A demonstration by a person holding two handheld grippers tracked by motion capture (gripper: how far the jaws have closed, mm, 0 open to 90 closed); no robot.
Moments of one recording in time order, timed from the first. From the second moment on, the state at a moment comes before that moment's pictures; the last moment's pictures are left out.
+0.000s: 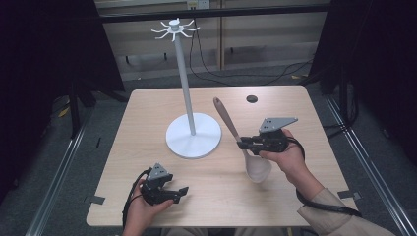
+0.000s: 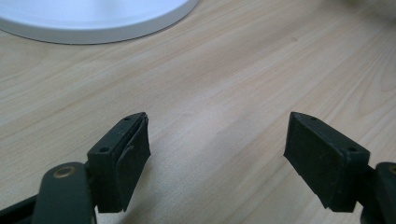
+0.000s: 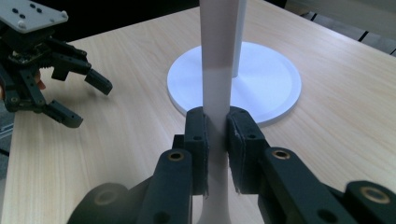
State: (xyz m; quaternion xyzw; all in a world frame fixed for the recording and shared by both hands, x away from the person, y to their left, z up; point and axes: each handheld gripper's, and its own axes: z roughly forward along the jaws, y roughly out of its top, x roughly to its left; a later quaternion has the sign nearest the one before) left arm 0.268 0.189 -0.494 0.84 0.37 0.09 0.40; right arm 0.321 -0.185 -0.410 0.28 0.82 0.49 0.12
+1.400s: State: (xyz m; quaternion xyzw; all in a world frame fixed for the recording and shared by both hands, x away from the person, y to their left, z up) left arm 0.269 0.190 -0.494 0.83 0.37 0.09 0.41; right arm 0.353 -0.142 -0.333 0.30 0.76 0.55 0.18
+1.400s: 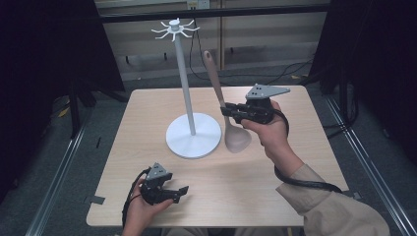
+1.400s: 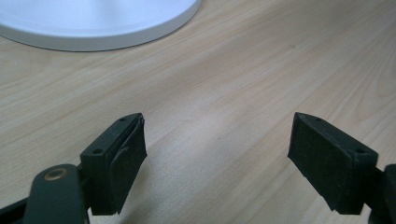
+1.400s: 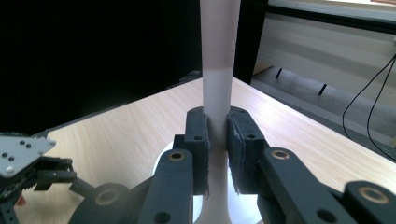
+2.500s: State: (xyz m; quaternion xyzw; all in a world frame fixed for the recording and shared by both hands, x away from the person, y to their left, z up) left arm 0.271 0.193 -0.493 0.83 0.37 0.09 0.41; right arm 0.369 -0.112 -0.302 0.30 0.74 0.57 0.19
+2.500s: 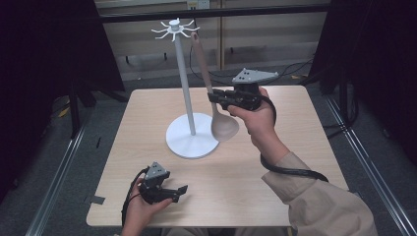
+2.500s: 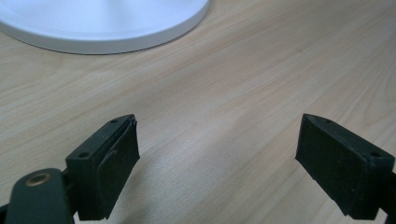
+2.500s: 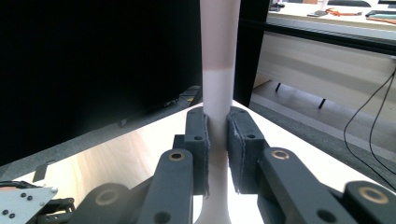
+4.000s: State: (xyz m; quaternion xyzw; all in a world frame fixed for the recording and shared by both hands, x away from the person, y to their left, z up) left arm 0.273 0.192 -0.494 0.83 0.37 0.09 0.41; right arm 0.384 -0.095 -0.308 0.32 0.74 0.56 0.18
